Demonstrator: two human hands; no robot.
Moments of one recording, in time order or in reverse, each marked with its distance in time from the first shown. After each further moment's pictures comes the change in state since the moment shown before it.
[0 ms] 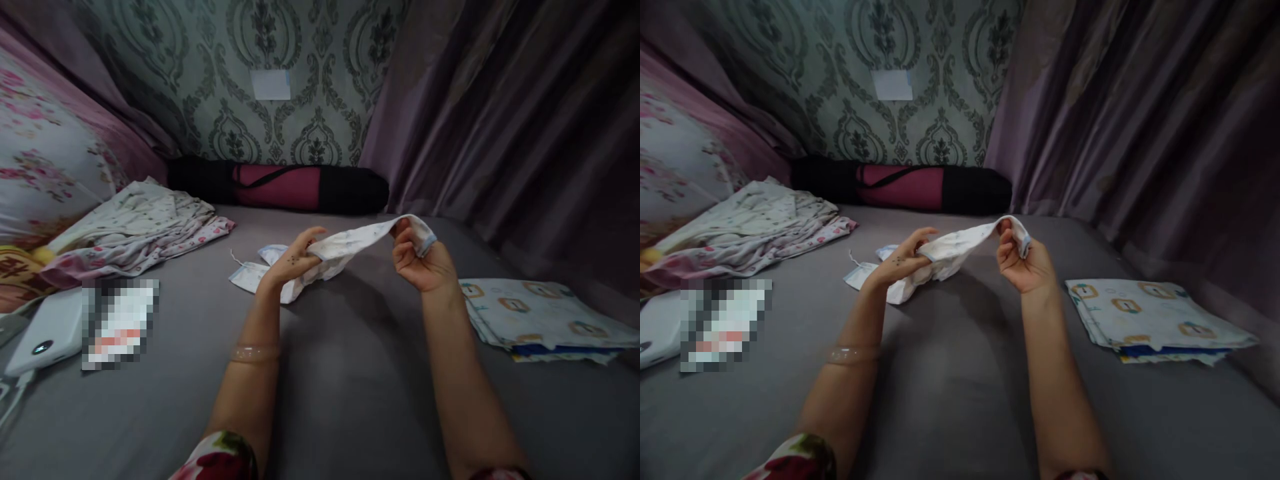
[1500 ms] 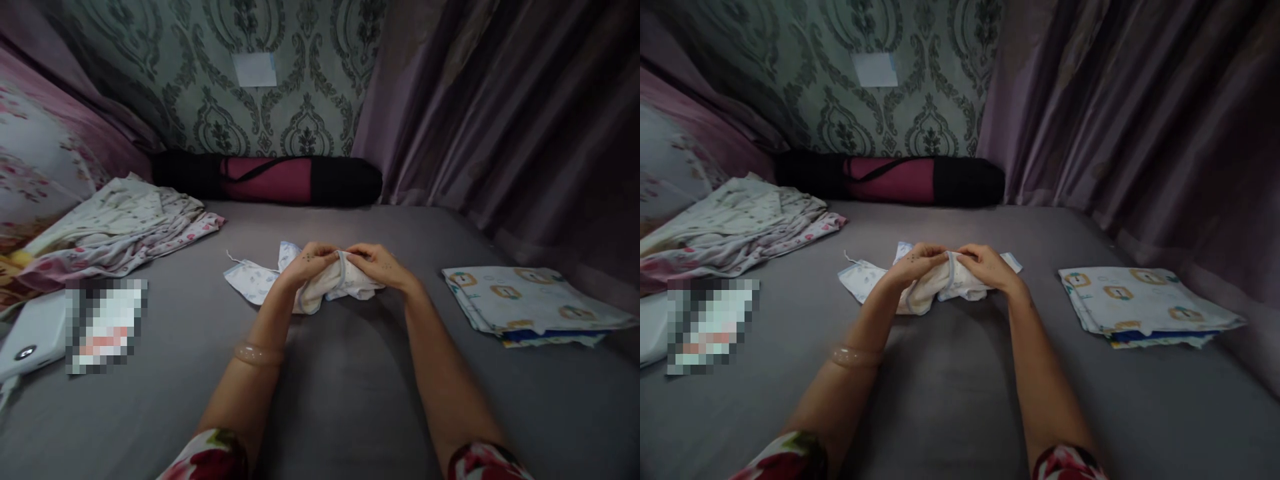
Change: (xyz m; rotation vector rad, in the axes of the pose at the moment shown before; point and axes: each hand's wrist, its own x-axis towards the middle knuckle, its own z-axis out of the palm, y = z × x) left_hand 0.009 0.006 0.056 -0.230 -0.122 -0.271; right_hand 0.011 0.051 -0.023 -1.347 -0.373 -0.278
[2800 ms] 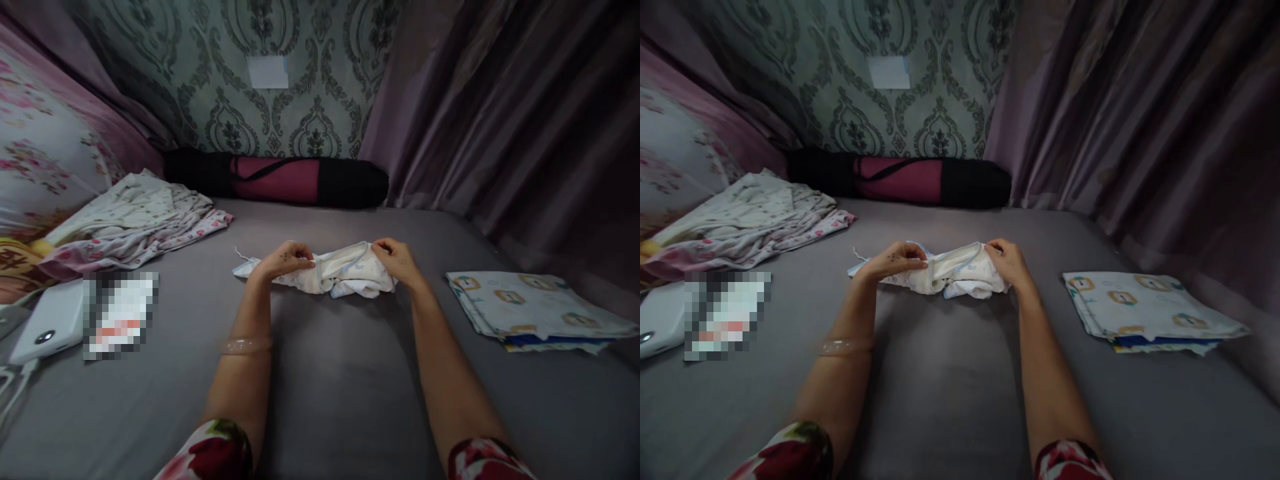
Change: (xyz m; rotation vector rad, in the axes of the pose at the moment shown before) left_hand -0.022 -0.010 -0.075 0.403 0.015 -0.036; right_hand 0.006 0.053 -0.012 -0.135 0.376 0.108
